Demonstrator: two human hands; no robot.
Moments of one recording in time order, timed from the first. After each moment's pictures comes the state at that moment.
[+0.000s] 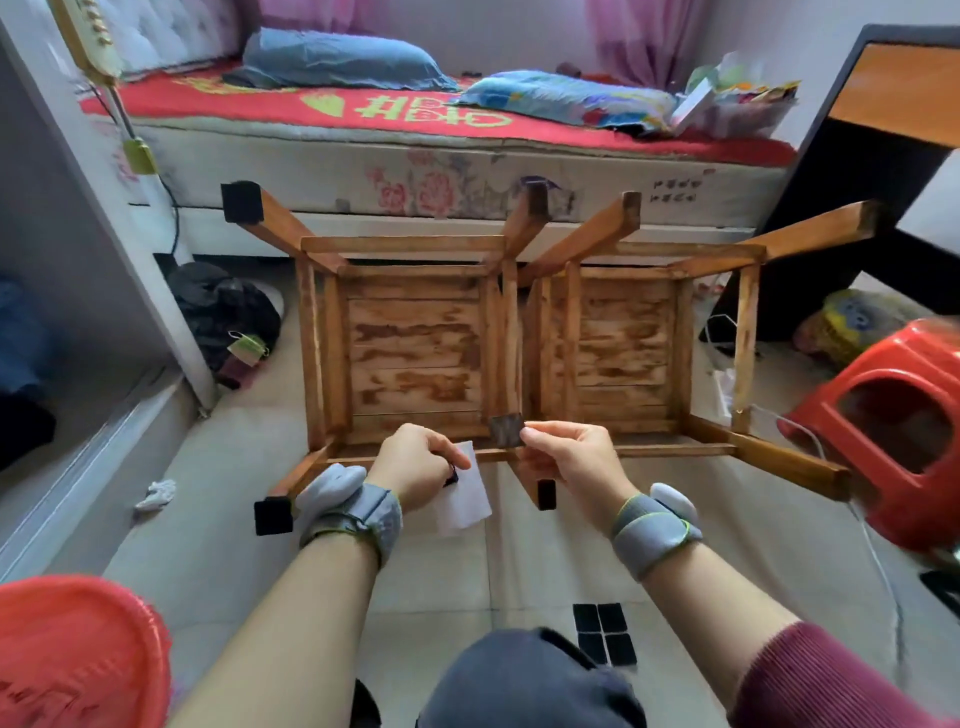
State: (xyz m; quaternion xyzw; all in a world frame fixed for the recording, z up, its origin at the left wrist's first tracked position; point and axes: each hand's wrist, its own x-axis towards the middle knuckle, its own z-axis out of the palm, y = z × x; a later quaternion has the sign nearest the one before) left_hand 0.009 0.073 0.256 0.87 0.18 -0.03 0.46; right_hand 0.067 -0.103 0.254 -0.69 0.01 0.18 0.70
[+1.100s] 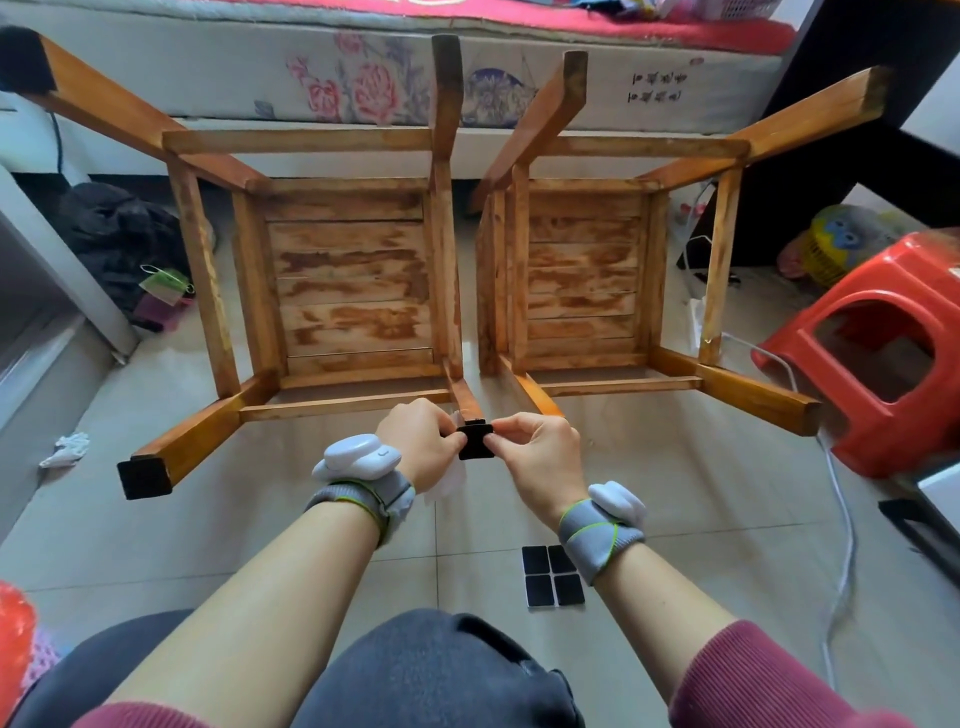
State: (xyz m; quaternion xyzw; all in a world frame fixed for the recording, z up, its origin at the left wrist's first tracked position) left_hand 0.053 -0.009 0.199 0.95 0.15 -0.05 0.26; right_hand 0.079 -0.150 0.172 -0.86 -0.05 0.03 0.51
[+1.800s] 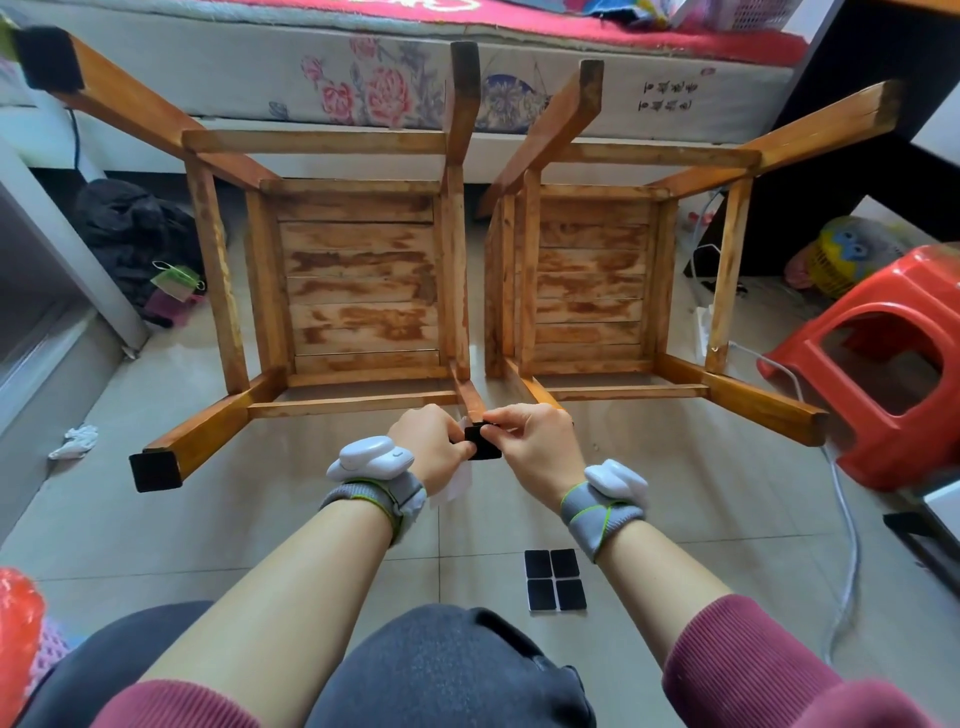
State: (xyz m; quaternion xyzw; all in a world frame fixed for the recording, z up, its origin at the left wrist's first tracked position) left_hand 0.053 -0.008 0.190 0.95 0.16 -0.07 0.28; right_hand 0.093 -0.144 0.179 -0.88 -0.16 0.03 0.44
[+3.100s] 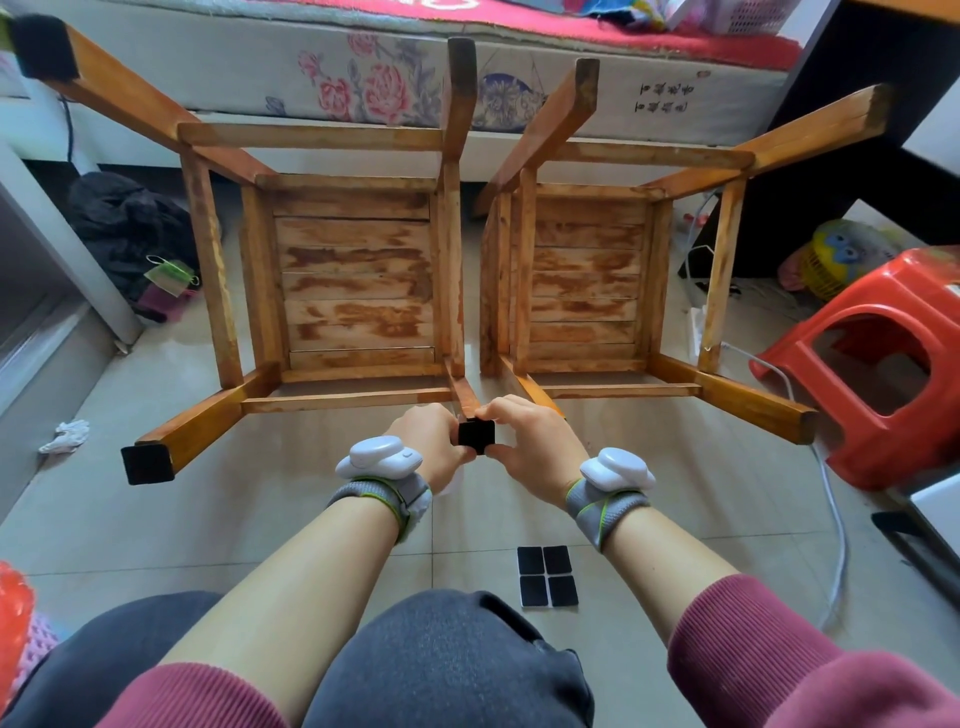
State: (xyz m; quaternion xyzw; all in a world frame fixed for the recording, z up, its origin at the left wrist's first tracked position) left_hand 0.053 -0.014 0.187 0.95 0.15 -0.08 0.26; right_hand 0.101 -0.160 0.175 -0.90 -0.33 0.02 0.28
